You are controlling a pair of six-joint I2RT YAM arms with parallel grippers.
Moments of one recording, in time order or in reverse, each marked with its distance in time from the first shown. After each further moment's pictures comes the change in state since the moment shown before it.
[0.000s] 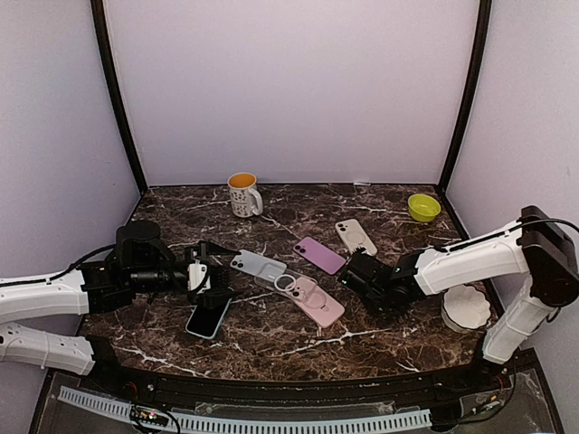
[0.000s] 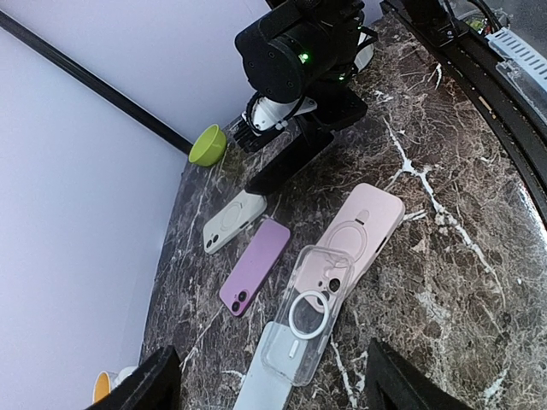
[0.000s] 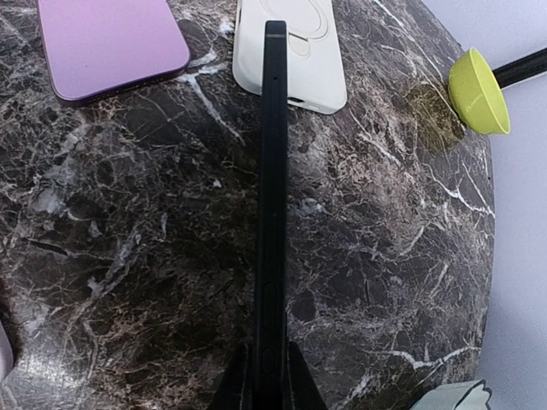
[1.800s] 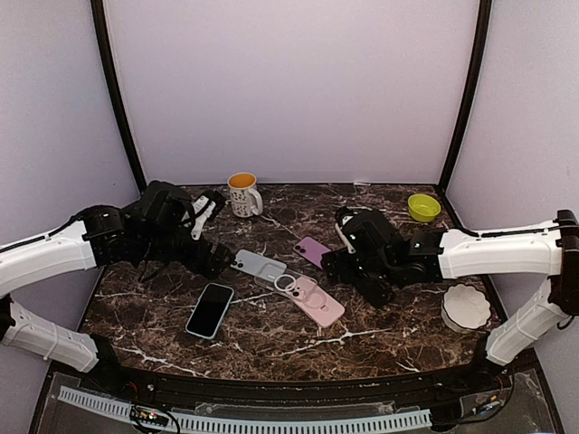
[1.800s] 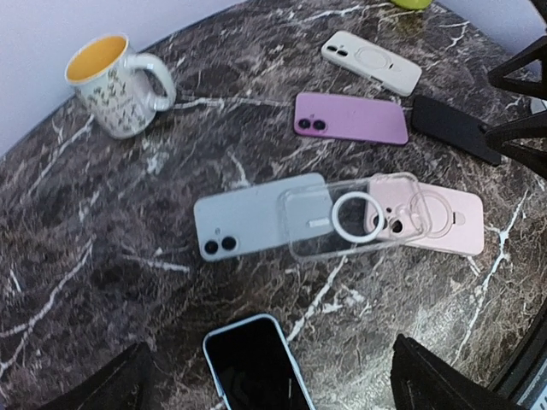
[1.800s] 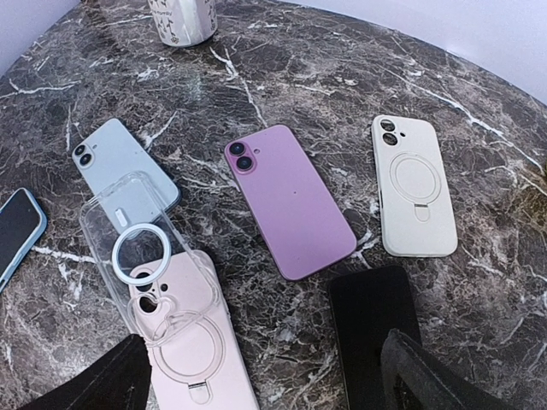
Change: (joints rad) left arm 0.000 0.197 0.443 -0.650 -0.516 -1.009; right arm -0.002 -0.148 0.130 0.212 -0.297 0.021
